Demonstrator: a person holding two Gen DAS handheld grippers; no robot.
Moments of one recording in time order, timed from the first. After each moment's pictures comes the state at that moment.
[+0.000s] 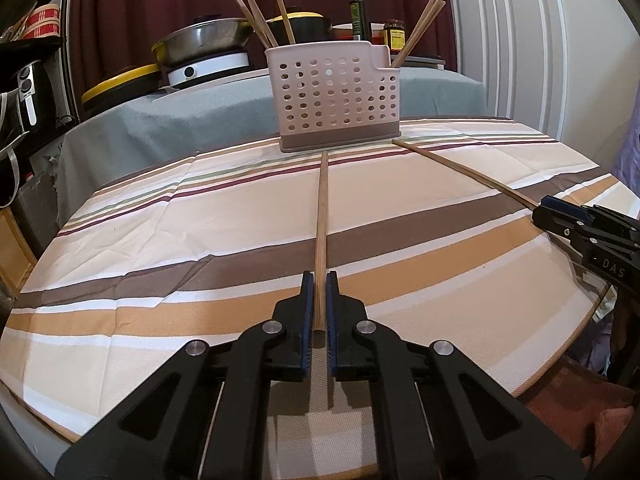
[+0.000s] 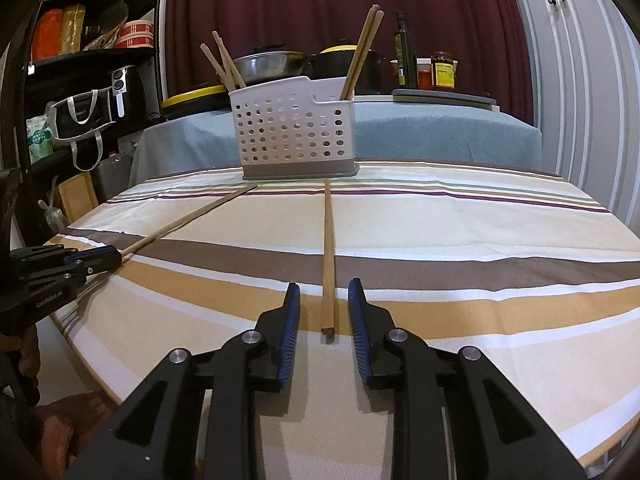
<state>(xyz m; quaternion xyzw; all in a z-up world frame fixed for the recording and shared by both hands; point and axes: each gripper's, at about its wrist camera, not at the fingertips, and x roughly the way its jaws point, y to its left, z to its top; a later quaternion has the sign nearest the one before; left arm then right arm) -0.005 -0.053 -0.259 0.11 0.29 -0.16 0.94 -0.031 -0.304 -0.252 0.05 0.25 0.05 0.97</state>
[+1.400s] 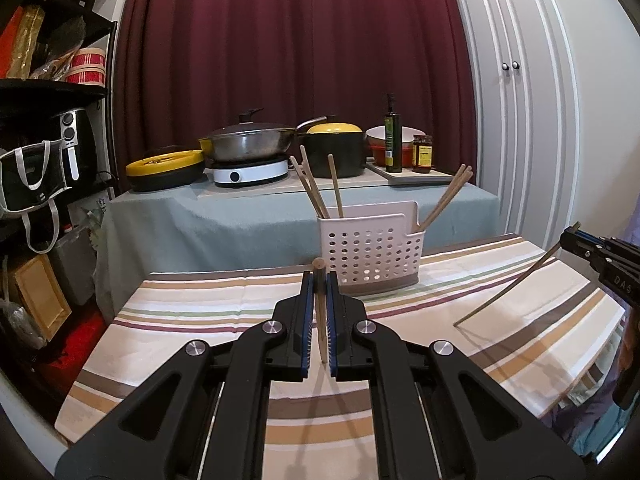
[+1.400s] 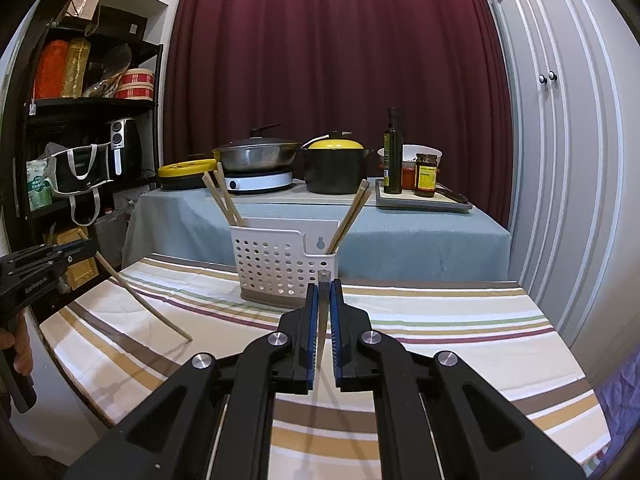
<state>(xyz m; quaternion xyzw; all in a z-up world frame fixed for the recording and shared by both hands) -0.013 -0.027 -0.102 0.06 0.17 -0.13 0.98 -0.031 -0.308 -0.106 0.01 0.16 0.02 0.99</state>
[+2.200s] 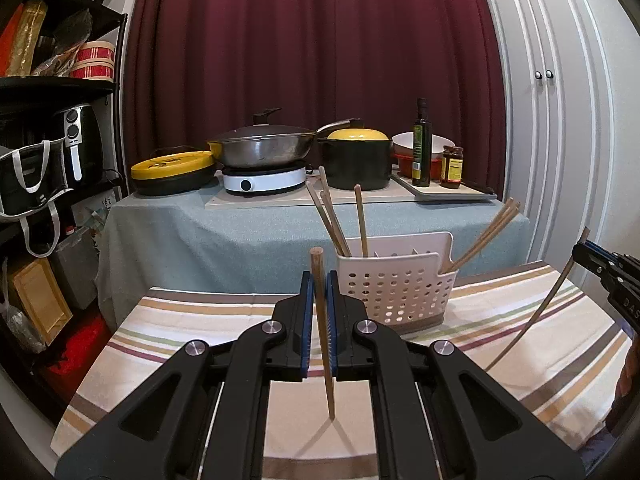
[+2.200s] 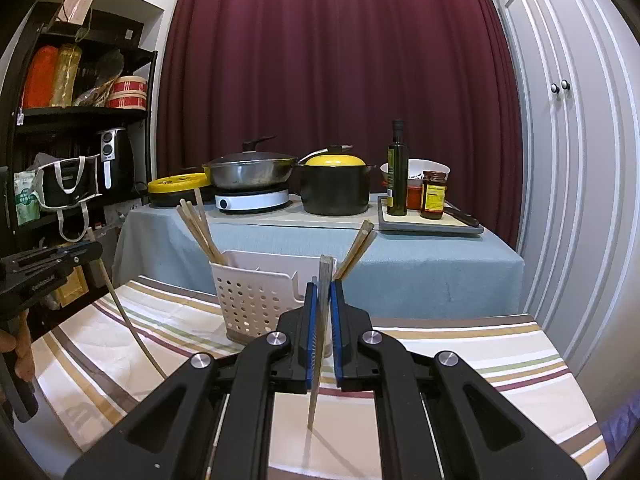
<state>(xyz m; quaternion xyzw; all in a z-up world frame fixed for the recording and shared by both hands) 0.060 -0.045 -0.081 0.04 0.17 -0.09 0.98 0.028 -0.316 -0.090 0.02 0.14 0.03 0.99</state>
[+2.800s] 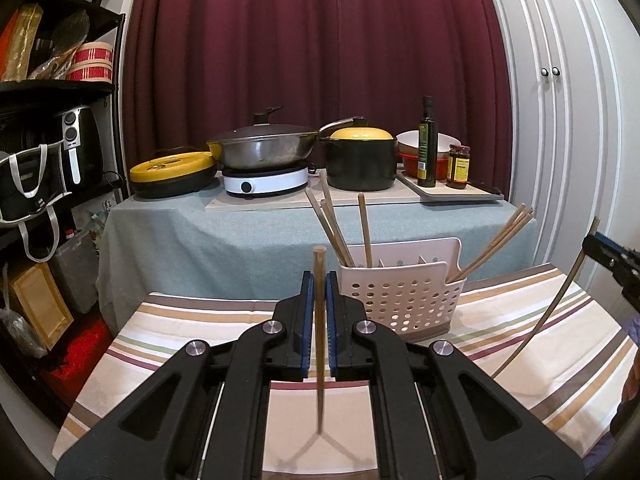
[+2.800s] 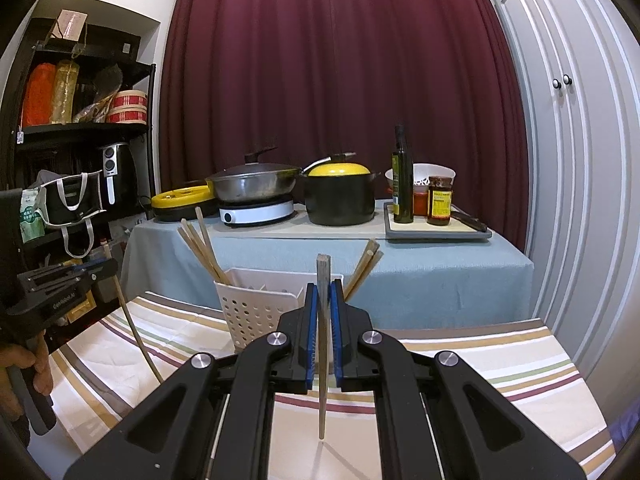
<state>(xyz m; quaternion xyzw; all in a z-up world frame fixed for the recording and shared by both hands) 0.078 -0.050 -0.076 0.04 0.18 -0.08 0.98 0.035 -0.319 -0.076 0.04 0.13 0.04 0.99</state>
